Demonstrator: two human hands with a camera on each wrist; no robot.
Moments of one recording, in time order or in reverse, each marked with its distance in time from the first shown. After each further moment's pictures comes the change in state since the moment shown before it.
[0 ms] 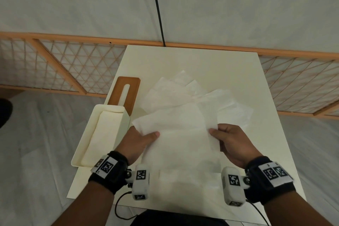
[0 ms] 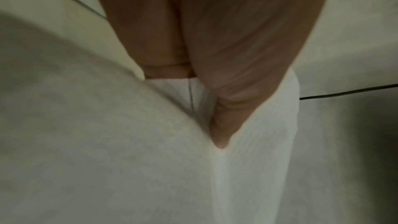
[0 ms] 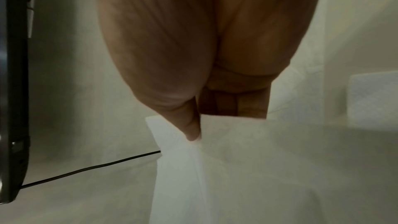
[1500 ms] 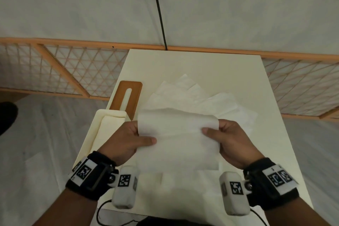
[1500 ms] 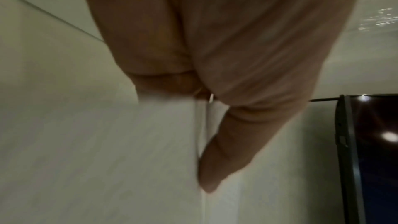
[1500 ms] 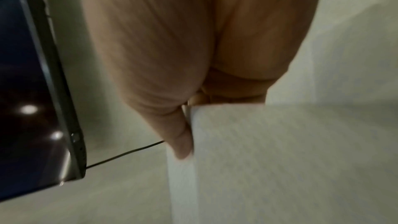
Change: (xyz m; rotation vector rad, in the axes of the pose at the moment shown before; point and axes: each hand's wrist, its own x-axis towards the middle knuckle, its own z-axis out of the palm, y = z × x) left_hand -0.020 0.062 -0.013 -0.158 -0.153 -0.053; right_hand -0.006 -0.032 0.024 0.153 -0.163 -0.143
